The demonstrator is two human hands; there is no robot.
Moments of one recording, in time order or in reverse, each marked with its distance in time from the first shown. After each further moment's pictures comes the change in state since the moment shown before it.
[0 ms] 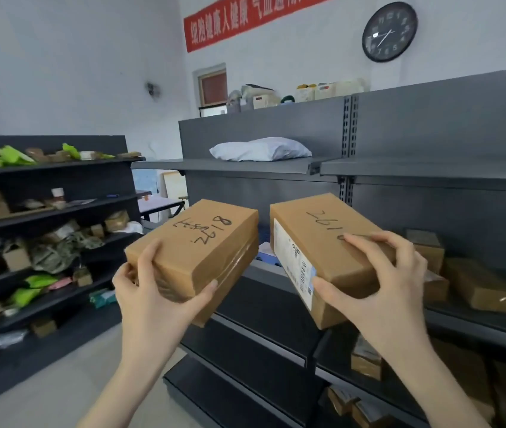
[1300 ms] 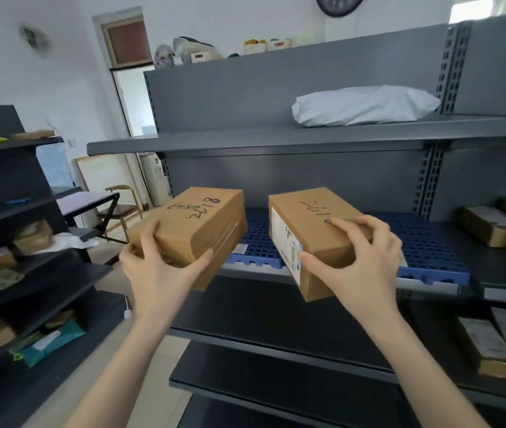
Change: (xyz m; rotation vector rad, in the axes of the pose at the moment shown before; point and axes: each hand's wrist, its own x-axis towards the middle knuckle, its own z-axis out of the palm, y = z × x) left_hand 0.369 -0.377 0.083 -0.150 -0.259 -0.080; right_hand 0.126 -0.115 0.454 -0.246 0.141 0.258
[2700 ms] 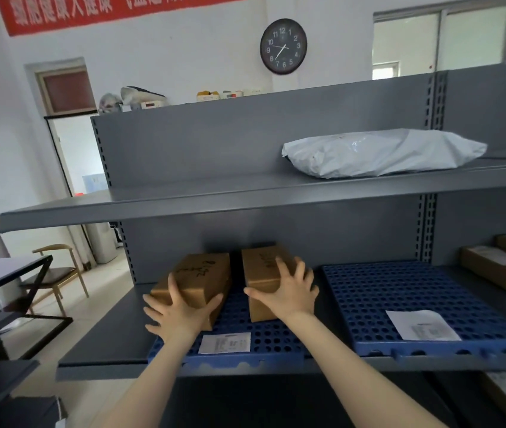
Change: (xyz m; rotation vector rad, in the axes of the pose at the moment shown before) left_hand 0.181 -0.106 0.193 0.245 -0.319 -0.226; right_hand 0.148 0.024 0.248 -0.247 -0.341 0.306
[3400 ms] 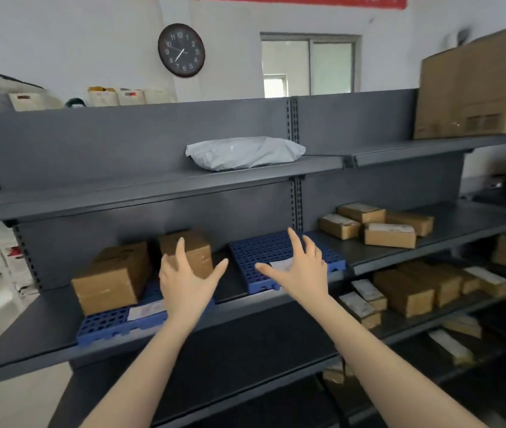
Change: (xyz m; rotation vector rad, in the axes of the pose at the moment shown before) left_hand -0.186 0.085 -0.044 -0.237 -0.192 0.478; right_hand -0.180 0.084 -0.159 -0.089 0.376 0.149
